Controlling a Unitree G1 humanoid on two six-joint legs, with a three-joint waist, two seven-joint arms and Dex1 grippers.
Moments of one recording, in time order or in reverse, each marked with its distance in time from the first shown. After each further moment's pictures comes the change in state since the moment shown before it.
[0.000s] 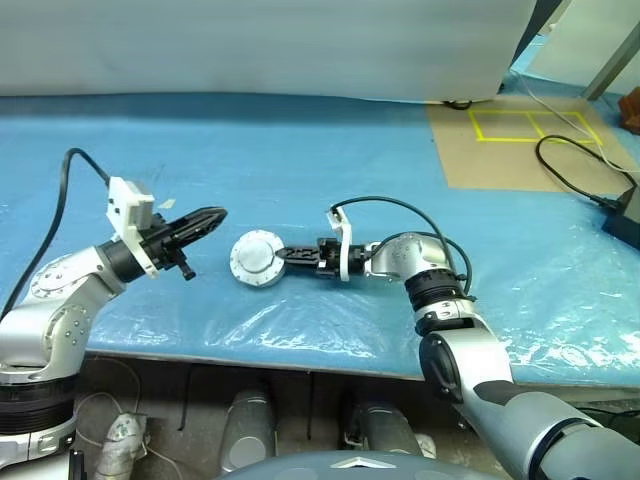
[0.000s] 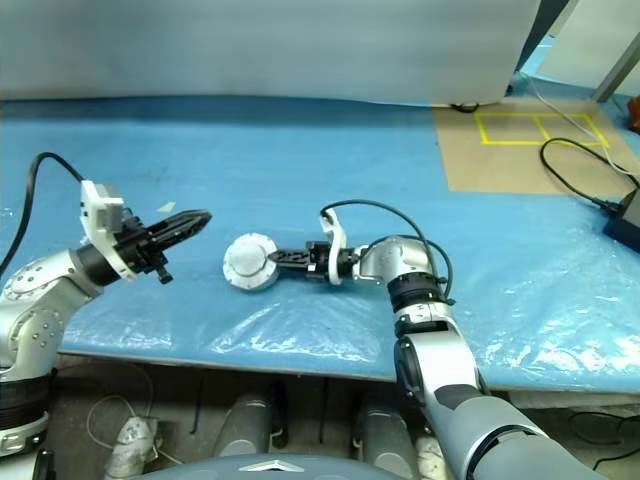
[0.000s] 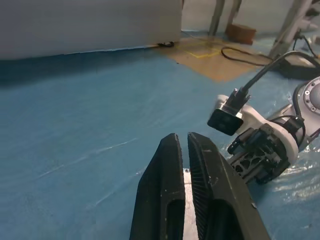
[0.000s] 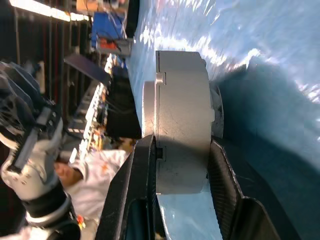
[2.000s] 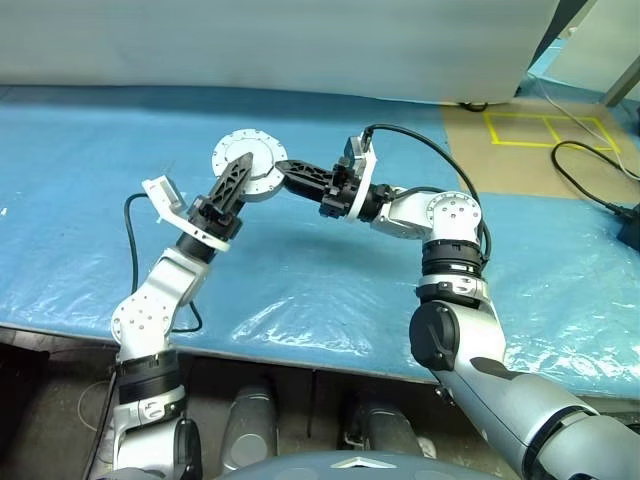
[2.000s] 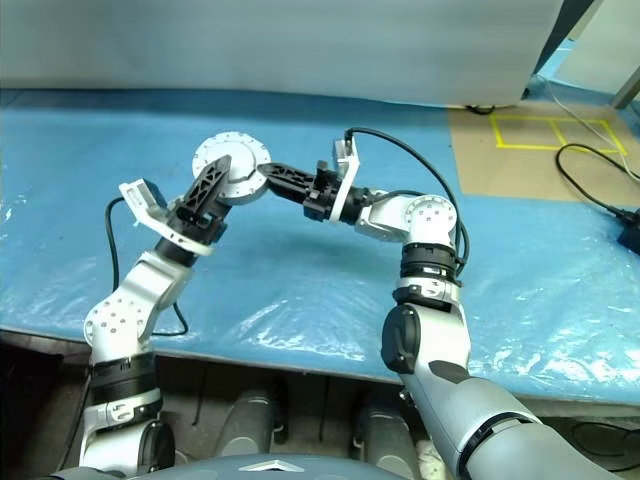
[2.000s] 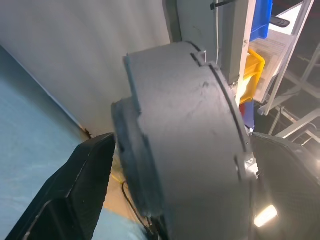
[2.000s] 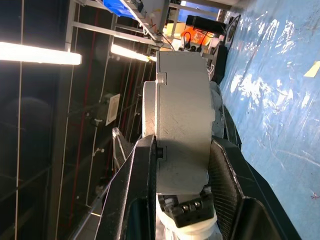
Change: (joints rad) left arm -0.234 -0.520 0.013 0.194 -0.626 0.097 0.431; right arm -0.132 0.061 -0.305 -0.208 0.430 0.218 -0.384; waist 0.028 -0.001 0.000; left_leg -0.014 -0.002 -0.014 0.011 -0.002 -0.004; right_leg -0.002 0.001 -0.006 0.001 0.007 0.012
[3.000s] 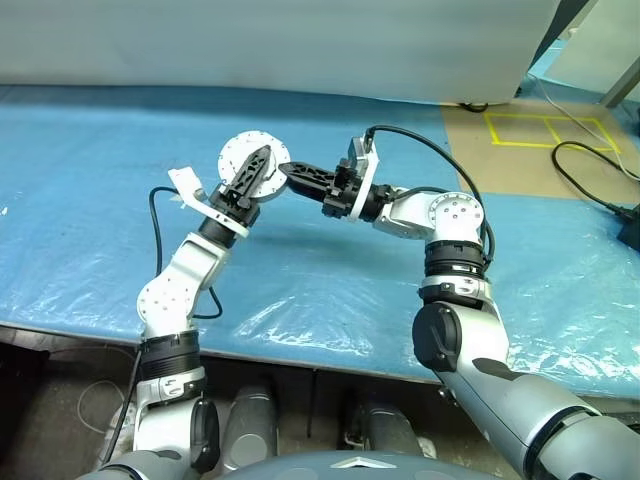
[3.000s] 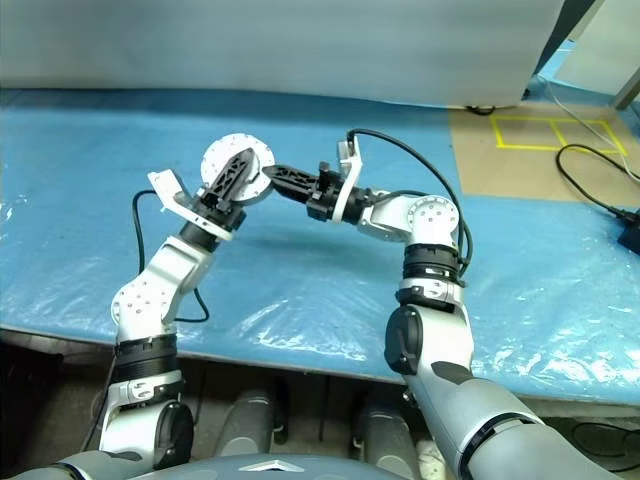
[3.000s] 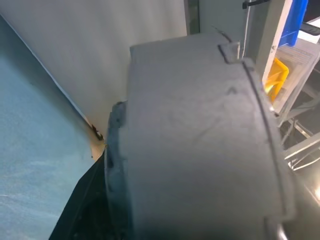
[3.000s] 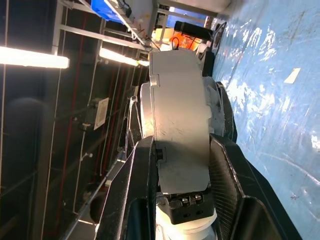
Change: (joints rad) left arm -0.067 -0.069 -0.017 0.069 0.036 -0.017 0.112; right arm 0.014 -0.010 0.018 -0.005 0.000 -0.031 -0.022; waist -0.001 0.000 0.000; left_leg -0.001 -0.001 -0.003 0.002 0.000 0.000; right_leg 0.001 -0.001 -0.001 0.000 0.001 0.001
